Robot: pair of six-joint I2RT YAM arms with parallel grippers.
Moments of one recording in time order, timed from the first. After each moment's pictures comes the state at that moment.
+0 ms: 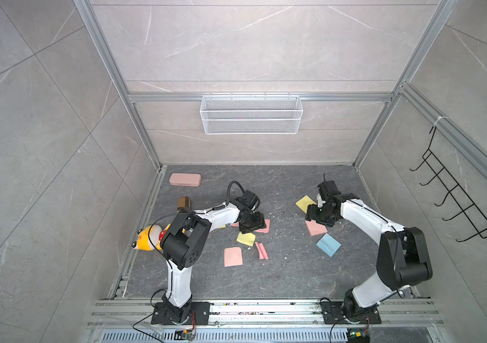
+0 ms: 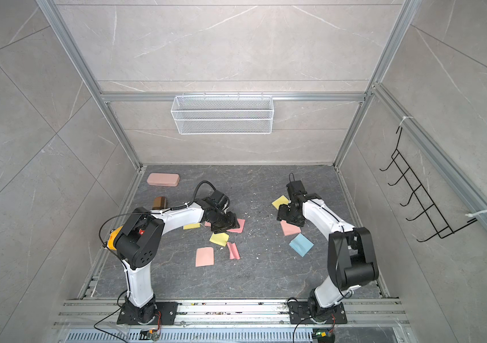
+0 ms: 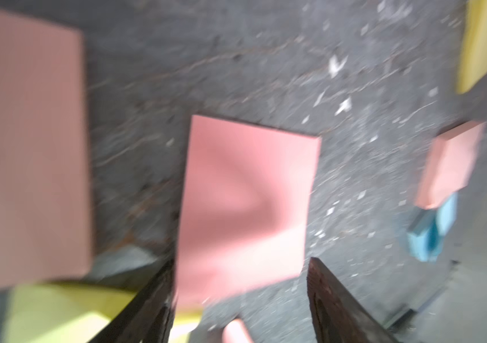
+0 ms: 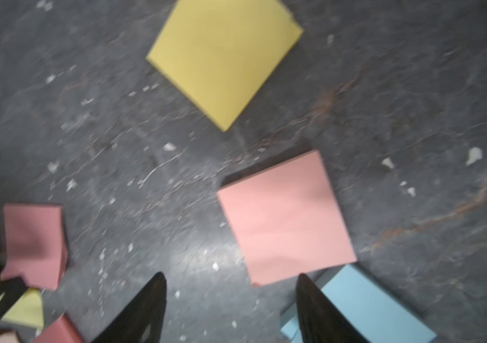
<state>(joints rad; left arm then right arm) -0.65 1.92 1.28 -0.55 0.29 -0.71 0.15 1.66 1.12 -0.72 -0.05 0.42</state>
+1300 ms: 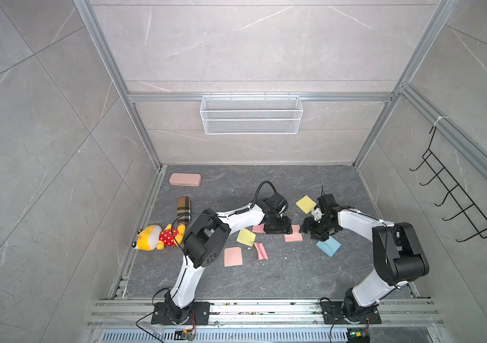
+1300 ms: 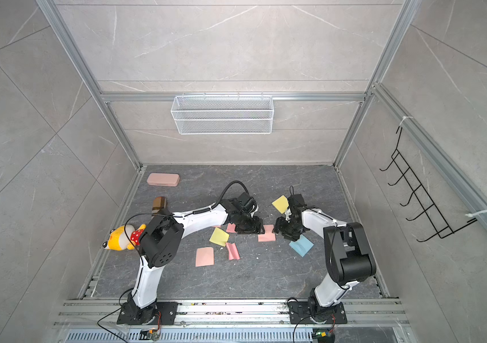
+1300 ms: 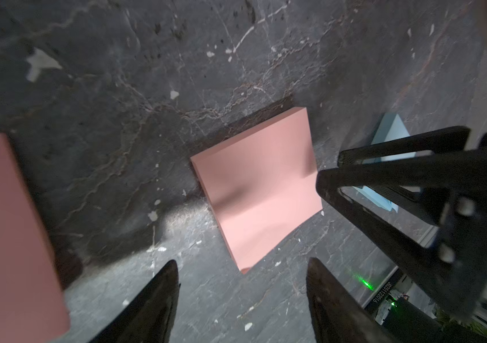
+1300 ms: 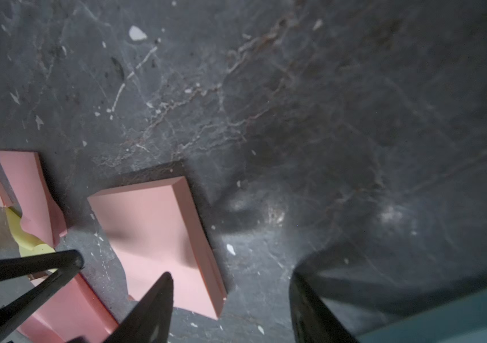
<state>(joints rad) -0.86 2.13 1.57 -0.57 0.35 -0.64 0.16 1.65 0.90 -0.57 -0.35 0.46</state>
